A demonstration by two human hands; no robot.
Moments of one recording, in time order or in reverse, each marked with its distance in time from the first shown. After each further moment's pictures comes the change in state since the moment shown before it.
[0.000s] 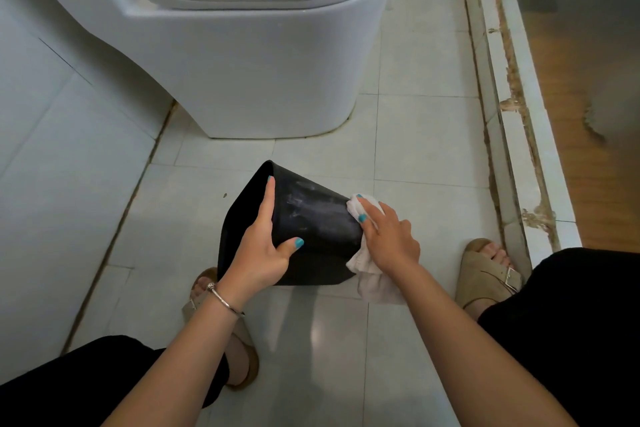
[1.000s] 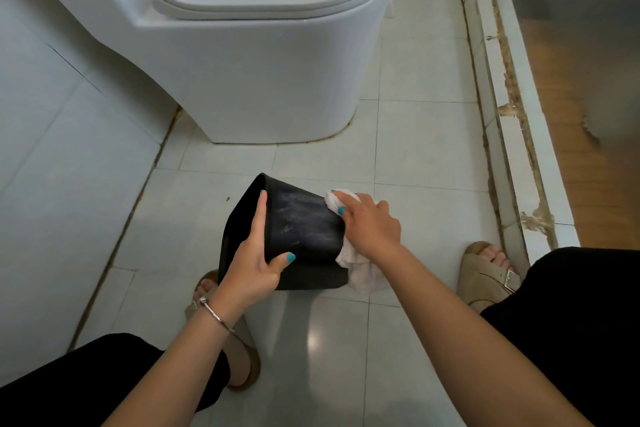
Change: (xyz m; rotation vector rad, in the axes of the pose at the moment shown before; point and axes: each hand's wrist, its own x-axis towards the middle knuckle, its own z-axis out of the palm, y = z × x) left_hand -0.020 -0.008 -0.007 -0.060 -0.042 0.029; right_hand 0.014 -0.038 -0.006 -0.164 -0.042 -0.128
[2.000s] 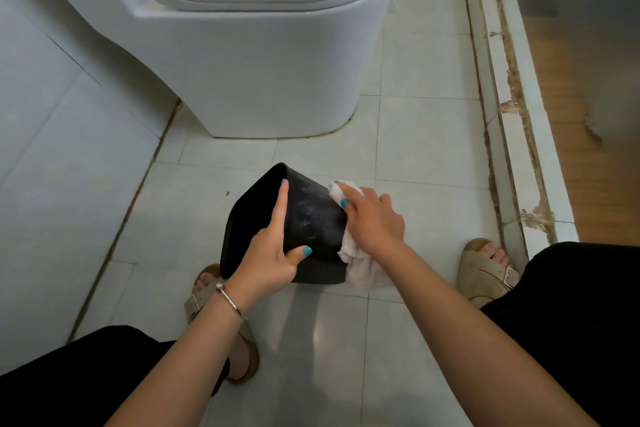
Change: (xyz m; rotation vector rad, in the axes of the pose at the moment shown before) left_hand 0.008 0.013 0.011 0.084 -0.068 0.030; right_hand -0.002 0.001 0.000 -0.024 0.083 -0.030
